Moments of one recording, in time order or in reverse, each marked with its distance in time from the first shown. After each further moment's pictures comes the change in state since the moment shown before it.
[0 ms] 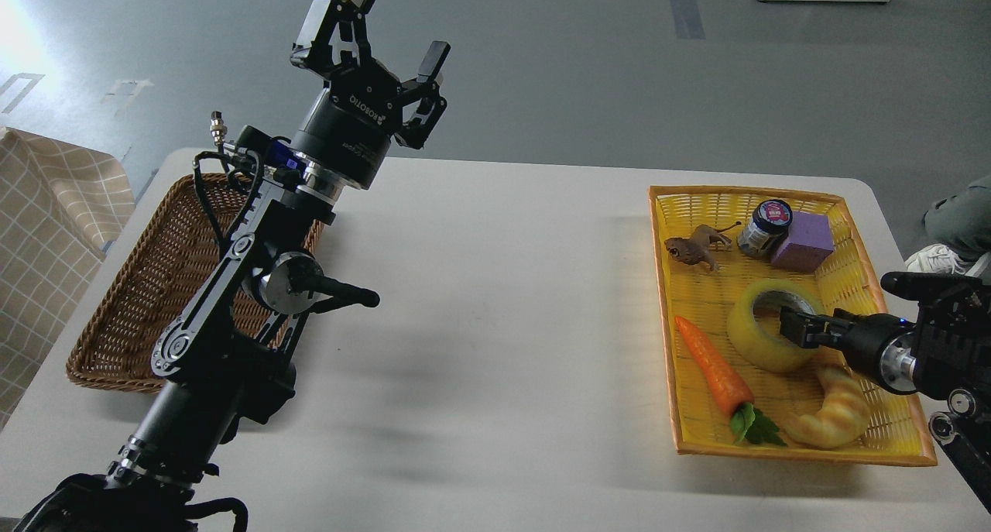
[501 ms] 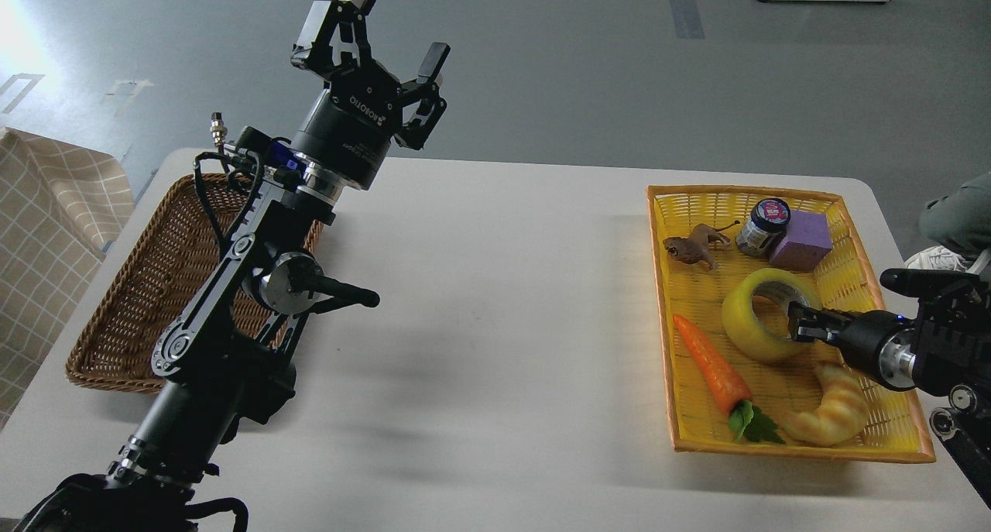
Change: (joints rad) left arm -0.001 0.000 -0.001 0.003 -0.001 0.001 0.001; right arm 0.014 0.005 0.002 -0.005 0.000 0.000 0.045
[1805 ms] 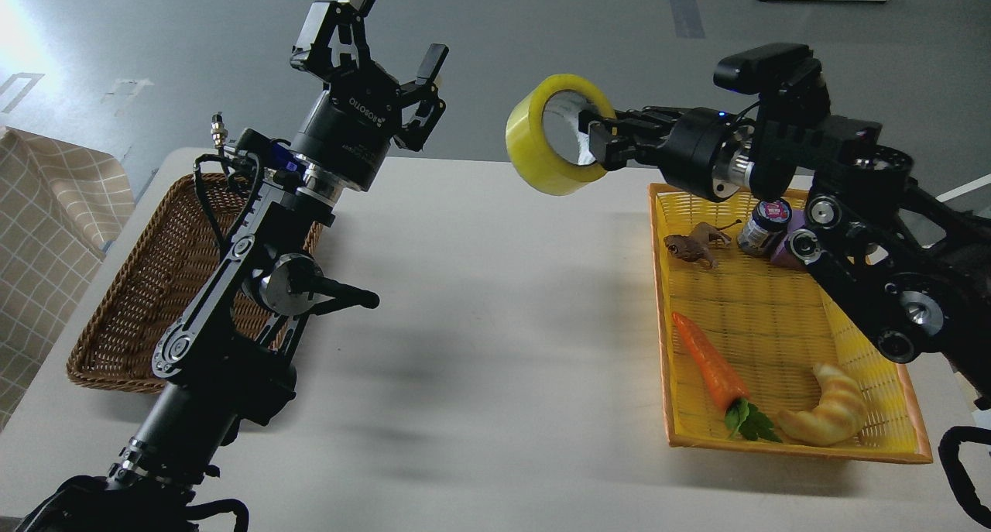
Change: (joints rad) left arm 0.004 -0.002 -0.008 0.002 0.001 0.010 0.000; right arm 0.640 0.232 -0.374 0.042 0.157 0.000 0.062
